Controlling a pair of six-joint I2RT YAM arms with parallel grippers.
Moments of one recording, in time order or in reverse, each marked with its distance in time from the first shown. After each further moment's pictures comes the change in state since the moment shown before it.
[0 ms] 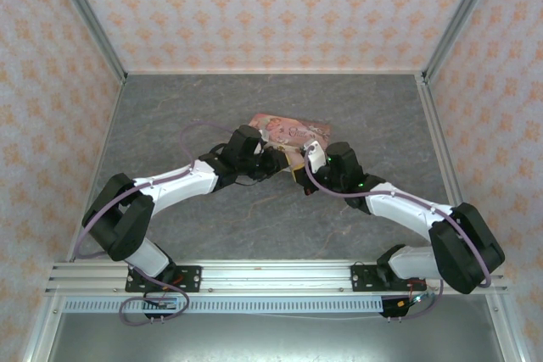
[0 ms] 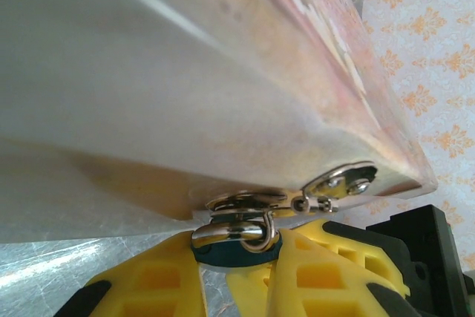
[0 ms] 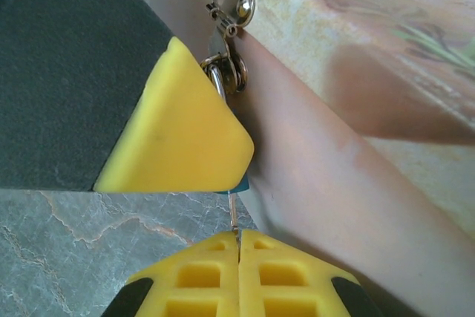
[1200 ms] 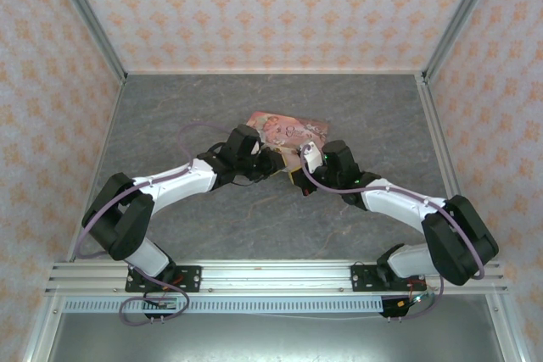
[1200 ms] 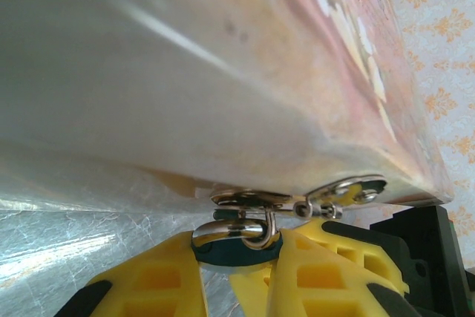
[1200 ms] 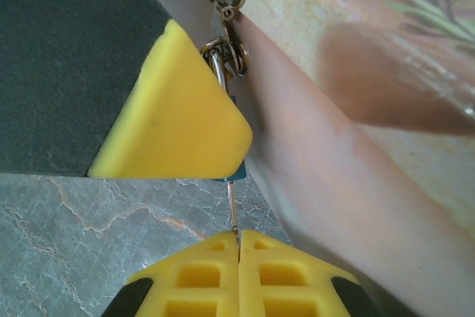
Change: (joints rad) left arm 0.022 0.003 0.001 -0.051 0.015 0.010; right arm 0.000 0.063 0.032 -0.017 -0.052 0.001
